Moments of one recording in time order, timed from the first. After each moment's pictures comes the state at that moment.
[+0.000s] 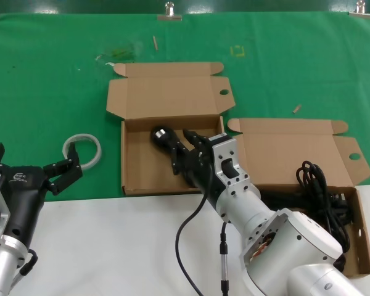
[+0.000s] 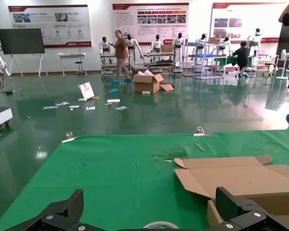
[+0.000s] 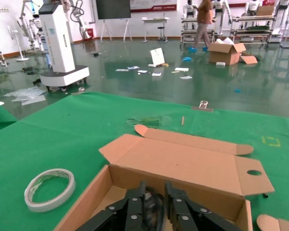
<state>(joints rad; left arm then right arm) 0.00 -0.30 1.60 -1.60 -1.80 0.00 0.00 0.45 0.15 -2.22 1.25 2.74 0.24 -0.85</state>
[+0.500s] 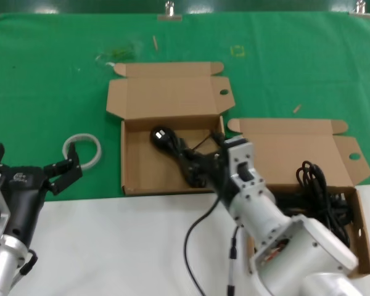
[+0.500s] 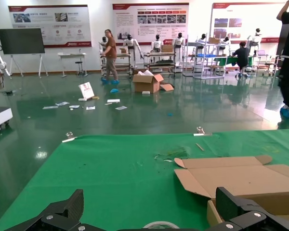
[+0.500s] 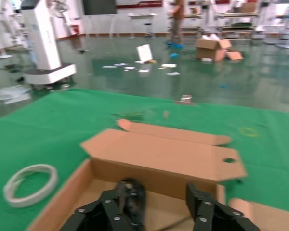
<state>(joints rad) 0.00 -0.30 1.60 -1.60 -1.80 0.00 0.00 0.38 0.15 -2.14 1.31 2.75 0.27 -0.90</state>
